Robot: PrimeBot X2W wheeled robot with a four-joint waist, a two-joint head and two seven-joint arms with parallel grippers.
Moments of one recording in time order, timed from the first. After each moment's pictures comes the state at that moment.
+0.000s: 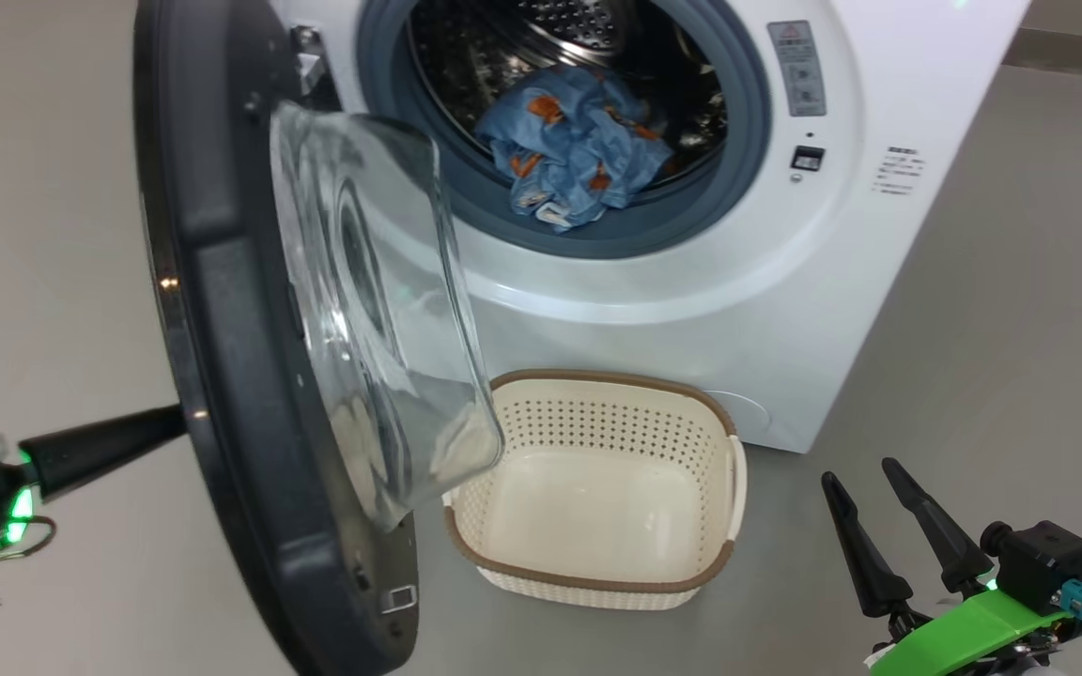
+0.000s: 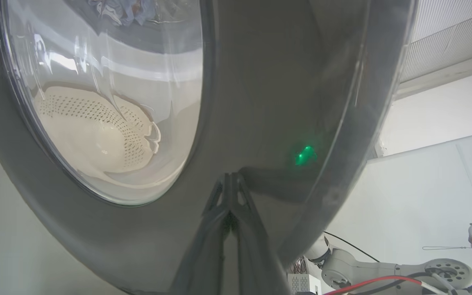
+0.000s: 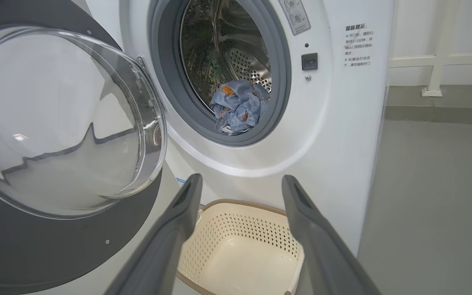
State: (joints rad) left arm -0.42 0.51 0.01 0.04 -1.67 -0.13 1.18; right arm -0.06 -0.25 0.18 0.19 0.46 0.13 -0.25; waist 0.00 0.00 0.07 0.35
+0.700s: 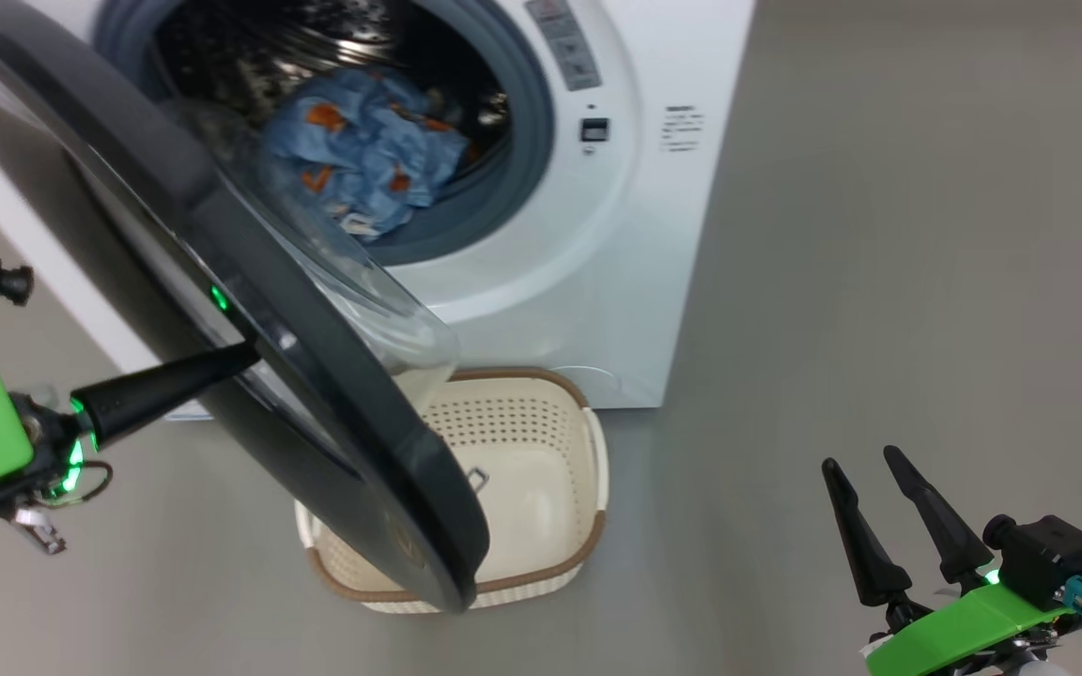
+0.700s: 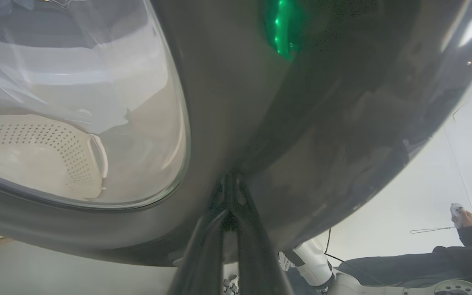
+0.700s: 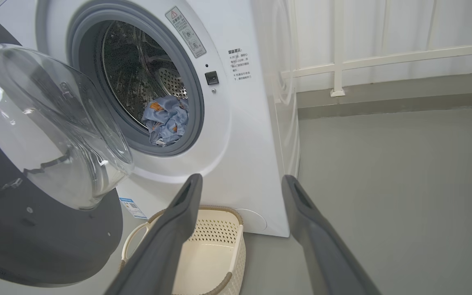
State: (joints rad) left arm -0.50 0.40 -0.01 0.07 -1.57 -0.13 1.09; right arm -0.06 -0.22 0.15 0.16 0.44 0.13 -0.25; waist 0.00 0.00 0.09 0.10
